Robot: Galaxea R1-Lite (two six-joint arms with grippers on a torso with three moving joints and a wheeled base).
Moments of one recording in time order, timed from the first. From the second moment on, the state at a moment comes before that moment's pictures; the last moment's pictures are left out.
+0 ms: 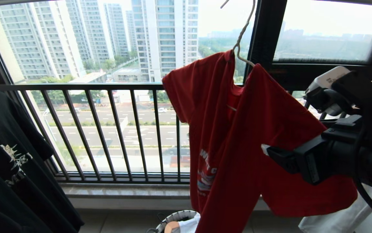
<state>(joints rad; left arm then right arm) -0.10 0.97 -1.00 -0.55 -1.10 -0.79 0.85 1.32 -1.05 0.18 -0.62 -0.05</state>
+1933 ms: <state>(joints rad) -0.10 0.96 -1.00 -0.55 -1.10 -0.79 0.81 1.16 -0.74 0.25 -0.37 0.00</state>
